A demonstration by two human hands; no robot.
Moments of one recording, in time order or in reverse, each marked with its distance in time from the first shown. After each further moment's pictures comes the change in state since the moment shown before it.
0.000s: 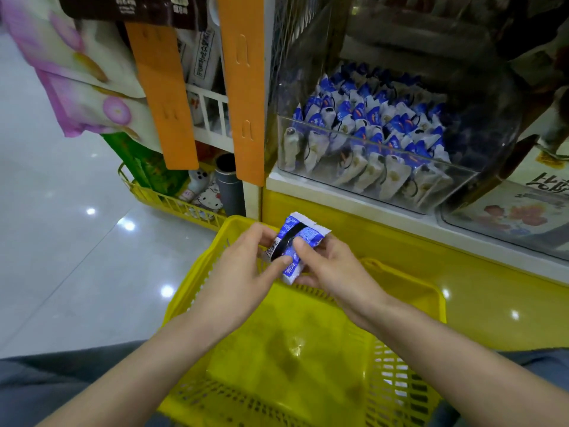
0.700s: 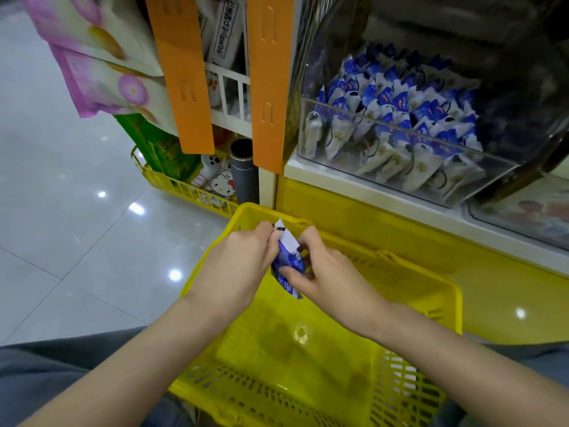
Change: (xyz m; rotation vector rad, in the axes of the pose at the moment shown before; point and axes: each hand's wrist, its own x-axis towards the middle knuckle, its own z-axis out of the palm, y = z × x) left_hand -0.001 -0.007 -0.017 0.410 0.020 0.071; right_hand 0.004 0.024 0.009 -0.925 -0.104 -0.415
